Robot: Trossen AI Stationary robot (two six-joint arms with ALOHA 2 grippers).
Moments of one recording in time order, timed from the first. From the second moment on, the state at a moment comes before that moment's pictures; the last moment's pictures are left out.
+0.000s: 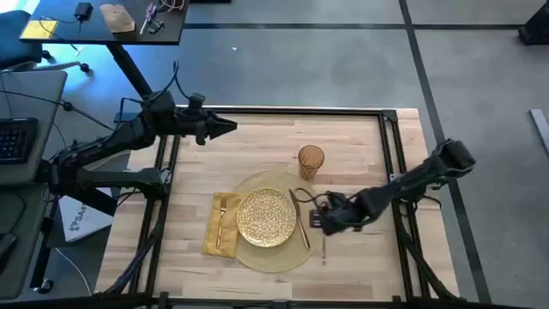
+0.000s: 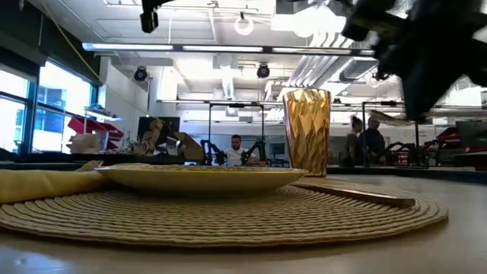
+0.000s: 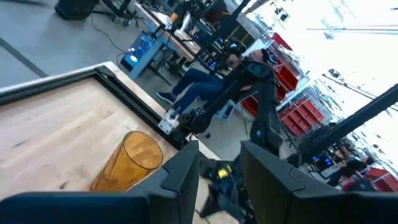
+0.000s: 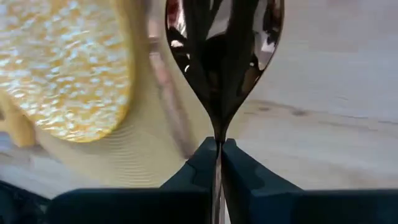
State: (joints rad) left arm 0.47 0.89 0.92 -0.10 0.39 -0.69; right arm 0.41 1.60 1.06 -0.68 0.06 1.95
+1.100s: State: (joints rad) left arm 0.47 0.89 0.92 -0.11 0.50 -0.67; right arm 0.09 1.93 1.28 -0.78 -0.09 1.47
